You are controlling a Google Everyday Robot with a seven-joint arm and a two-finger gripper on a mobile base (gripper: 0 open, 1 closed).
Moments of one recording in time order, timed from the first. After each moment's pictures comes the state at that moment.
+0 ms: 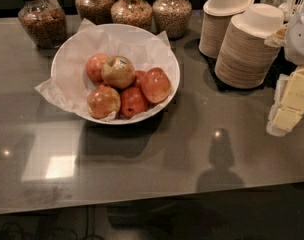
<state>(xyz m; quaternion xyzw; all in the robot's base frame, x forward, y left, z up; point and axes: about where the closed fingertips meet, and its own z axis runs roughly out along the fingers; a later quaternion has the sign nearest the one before) 0.438 -0.217 0.976 -0.60 0.78 -0.03 0.16</state>
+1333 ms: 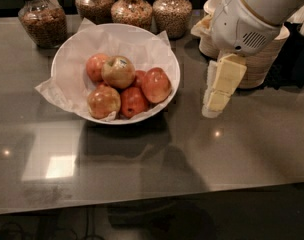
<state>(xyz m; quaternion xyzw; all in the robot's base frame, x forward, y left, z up) 0.482 -0.101 0.976 -0.70 0.68 0.04 0.23</state>
